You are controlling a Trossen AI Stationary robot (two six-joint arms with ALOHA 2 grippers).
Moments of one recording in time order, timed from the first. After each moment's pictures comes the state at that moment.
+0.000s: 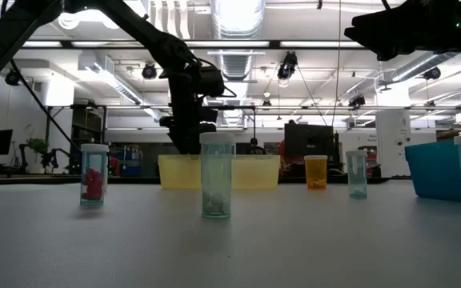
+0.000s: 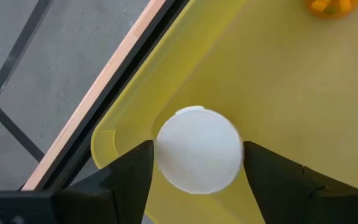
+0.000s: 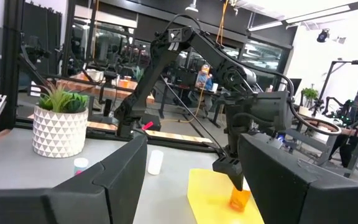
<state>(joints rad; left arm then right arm) 0.61 1.96 1.55 -0.79 -0.26 -0.02 0.06 0.57 0.16 0.58 0.18 -0.27</state>
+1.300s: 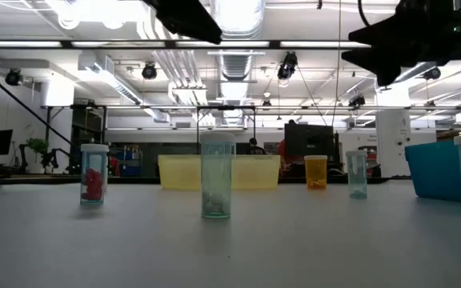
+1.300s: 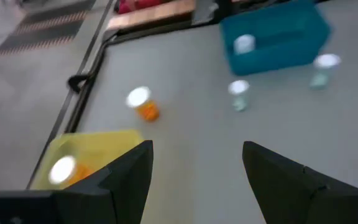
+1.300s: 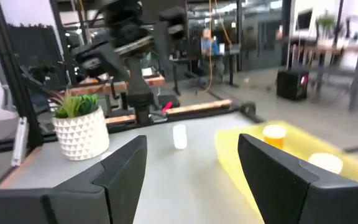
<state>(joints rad) -0.06 1.36 1.17 -0.36 -0.27 0.15 0.06 0.60 0.16 0.49 0.21 0.09</state>
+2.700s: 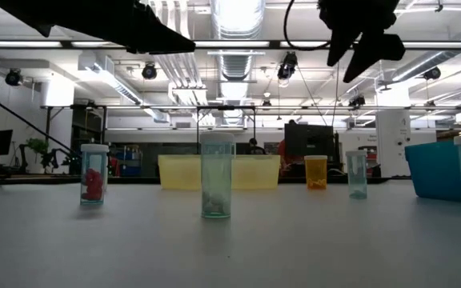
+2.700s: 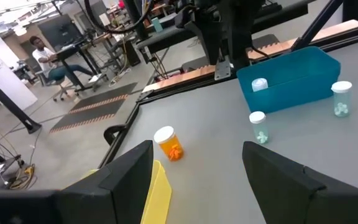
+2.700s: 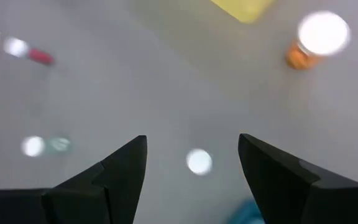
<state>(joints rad) -0.10 1.11 0.58 0.38 -0.35 0.32 0.08 1.31 1.18 -0.96 0.17 0.88</state>
